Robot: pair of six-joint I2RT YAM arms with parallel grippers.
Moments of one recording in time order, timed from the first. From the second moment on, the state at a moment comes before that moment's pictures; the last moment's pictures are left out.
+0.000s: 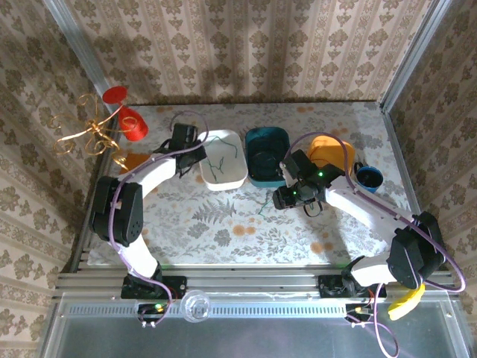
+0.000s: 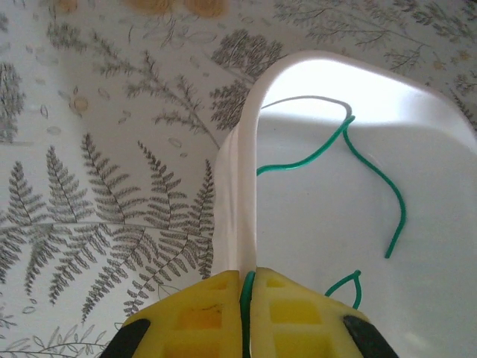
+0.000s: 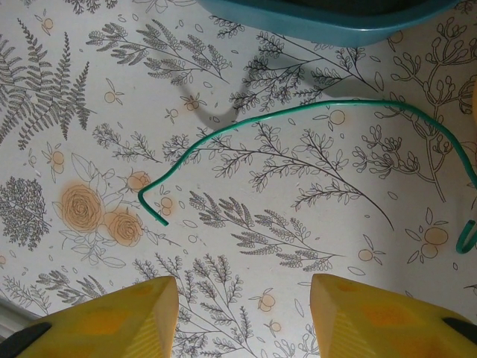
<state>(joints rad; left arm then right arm) -0.35 1.73 1.17 -0.26 -0.05 -0.57 0.57 1.38 1.04 -0.83 -0.08 0.33</state>
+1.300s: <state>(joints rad) -0.33 1.83 1.31 -0.51 0.09 -0.32 0.57 1.38 1.03 -0.83 -0.08 0.32</state>
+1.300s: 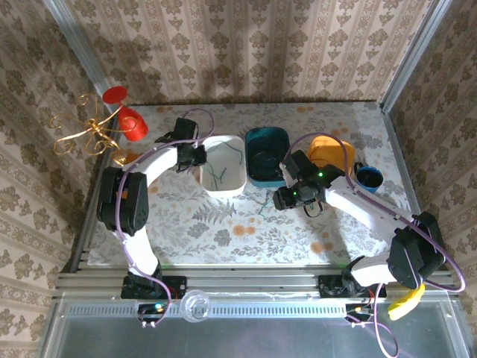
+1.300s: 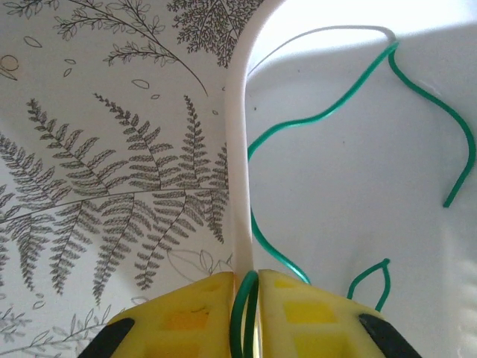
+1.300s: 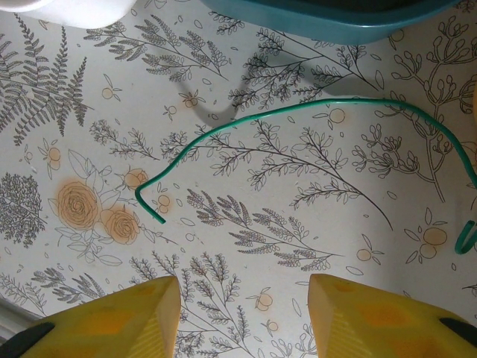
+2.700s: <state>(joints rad) -0.60 1.69 1.44 -0.59 0.05 0.04 0.56 1.41 1.02 -0.81 -0.07 0.34</state>
